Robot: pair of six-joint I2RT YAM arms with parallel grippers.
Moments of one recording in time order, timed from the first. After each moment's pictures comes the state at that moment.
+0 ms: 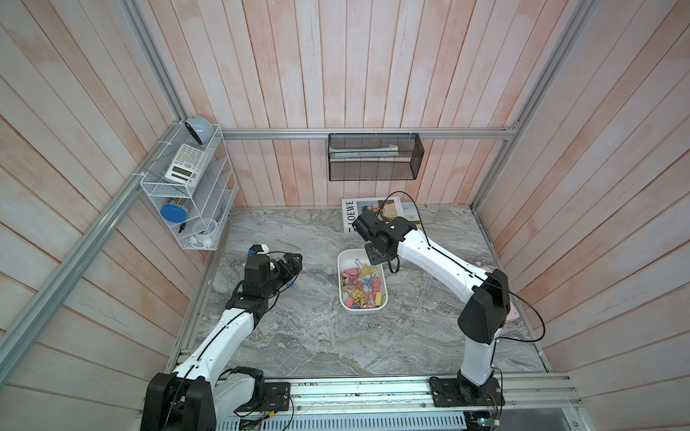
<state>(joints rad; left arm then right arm) -0.18 1.10 0.61 -0.02 0.20 -0.83 0.75 1.89 1.78 -1.17 0.48 0.39</state>
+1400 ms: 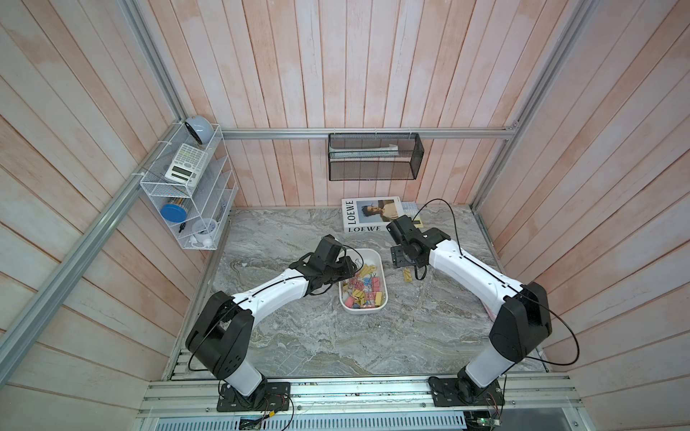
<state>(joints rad) -0.64 1.64 1.08 -0.24 0.15 -0.78 0.58 1.64 1.42 -0.95 0.48 0.40</state>
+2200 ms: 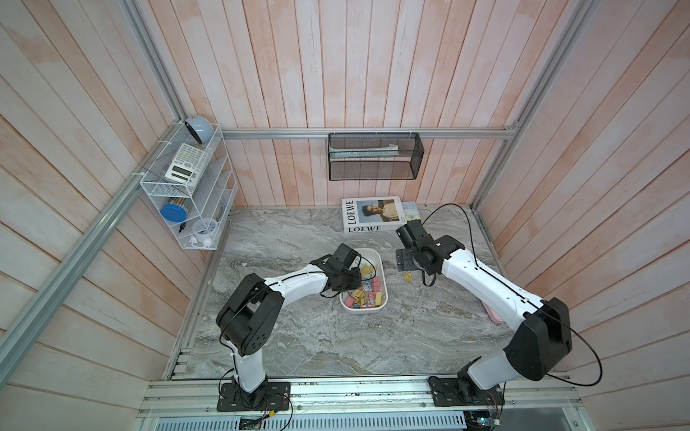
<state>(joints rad) -0.69 1.83 1.18 -0.32 0.14 -0.70 0.57 1.53 1.32 -0.91 0.47 0.41</state>
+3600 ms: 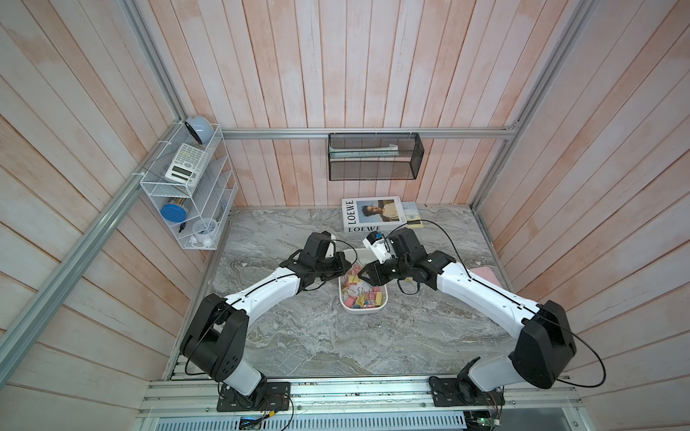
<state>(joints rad) -0.54 1.58 1.04 -0.15 0.37 -0.80 0.66 1.51 1.18 -0.49 -0.41 0.23</state>
